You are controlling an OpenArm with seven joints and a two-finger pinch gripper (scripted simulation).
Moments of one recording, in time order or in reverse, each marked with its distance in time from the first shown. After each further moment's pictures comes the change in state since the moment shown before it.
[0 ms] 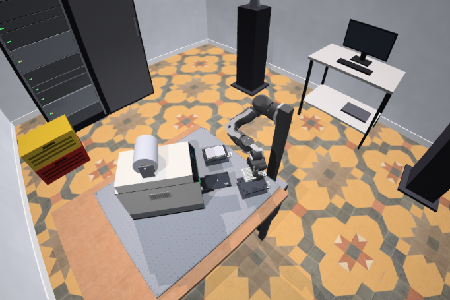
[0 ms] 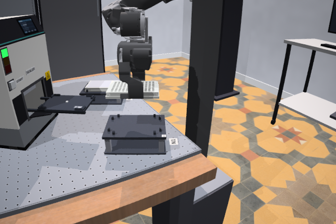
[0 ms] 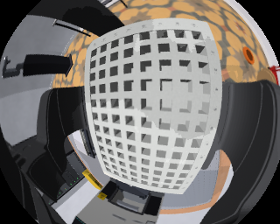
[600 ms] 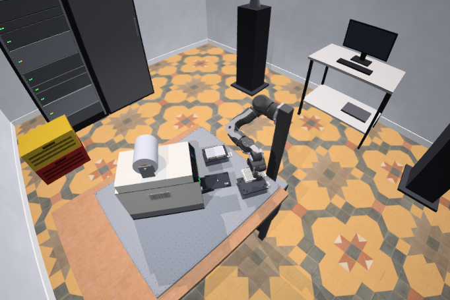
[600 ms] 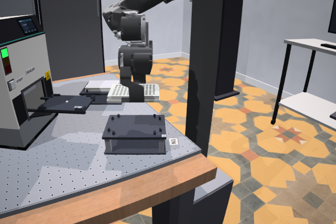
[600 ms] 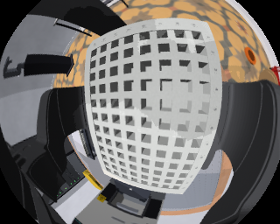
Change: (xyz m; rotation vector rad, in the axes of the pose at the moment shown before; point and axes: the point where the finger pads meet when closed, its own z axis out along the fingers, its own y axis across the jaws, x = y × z) arm 0.002 -0.004 0.010 0.015 0.002 -0.002
